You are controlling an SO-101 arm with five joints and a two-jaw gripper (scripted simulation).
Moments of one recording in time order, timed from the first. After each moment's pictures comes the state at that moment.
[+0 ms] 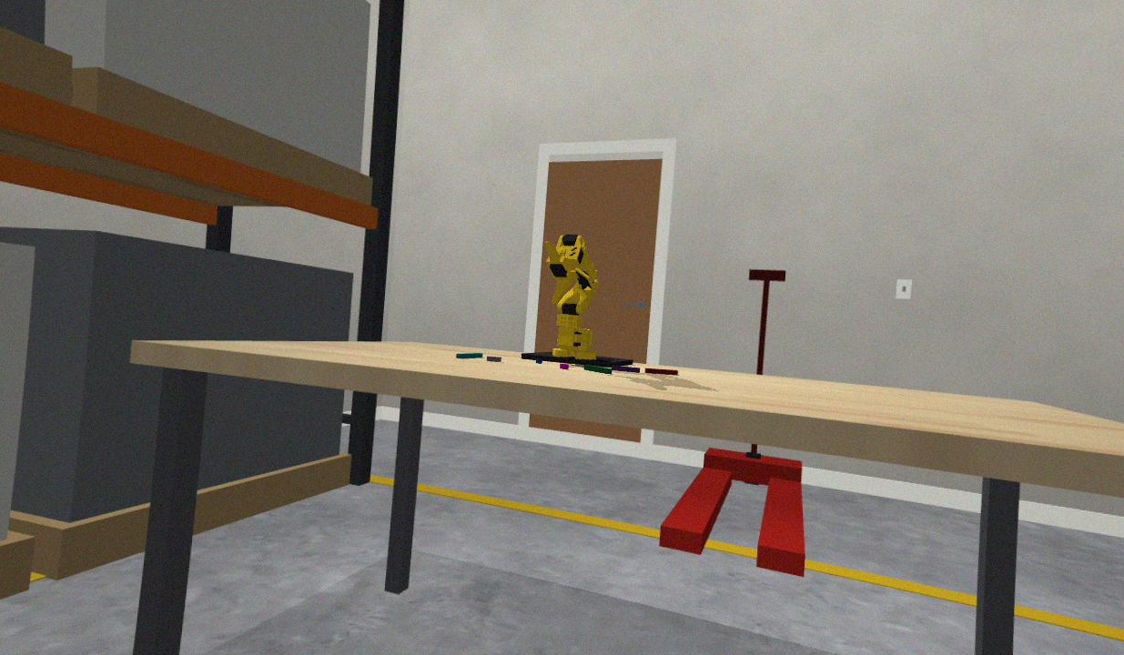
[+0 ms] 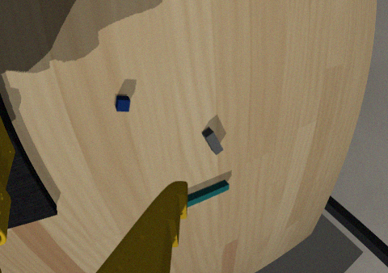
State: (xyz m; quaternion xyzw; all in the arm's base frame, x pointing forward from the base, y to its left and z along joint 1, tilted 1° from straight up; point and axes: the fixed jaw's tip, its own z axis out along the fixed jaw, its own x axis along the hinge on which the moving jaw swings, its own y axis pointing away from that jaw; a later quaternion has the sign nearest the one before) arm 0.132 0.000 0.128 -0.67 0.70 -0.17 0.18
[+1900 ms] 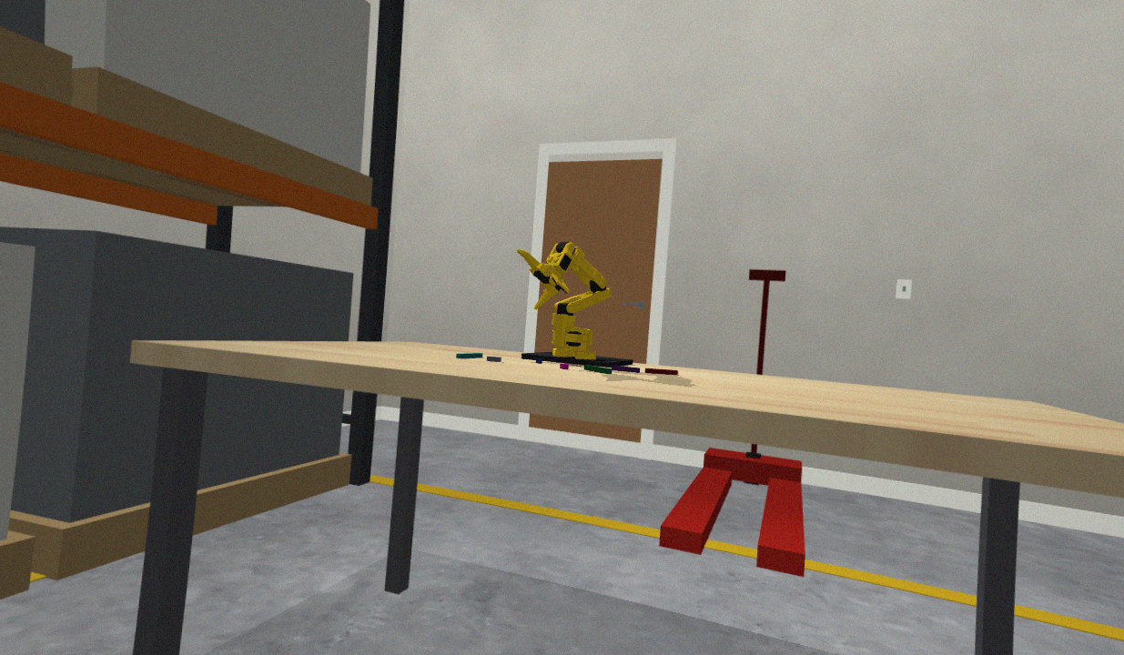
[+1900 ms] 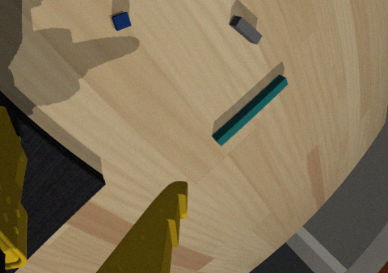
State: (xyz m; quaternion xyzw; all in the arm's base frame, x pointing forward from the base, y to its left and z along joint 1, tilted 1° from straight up) arm 0.105 -0.057 0.114 -0.47 0.84 -0.21 0.13
